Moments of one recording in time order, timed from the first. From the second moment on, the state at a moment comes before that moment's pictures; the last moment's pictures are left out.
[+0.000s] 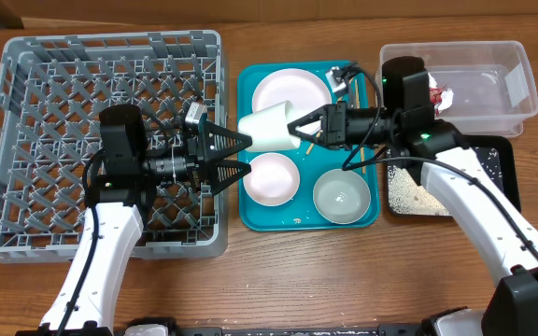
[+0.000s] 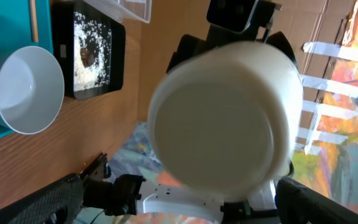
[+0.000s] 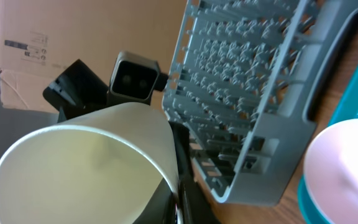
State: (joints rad) left arm 0.02 1.34 0.85 -0.12 1.40 -1.05; right arm 0.31 1.57 1.17 -0.19 -1.09 0.71
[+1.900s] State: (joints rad) left arm 0.05 1.34 0.85 -0.10 1.41 -1.10; right arm 0.46 1.57 1.12 -0.18 -1.00 0.77
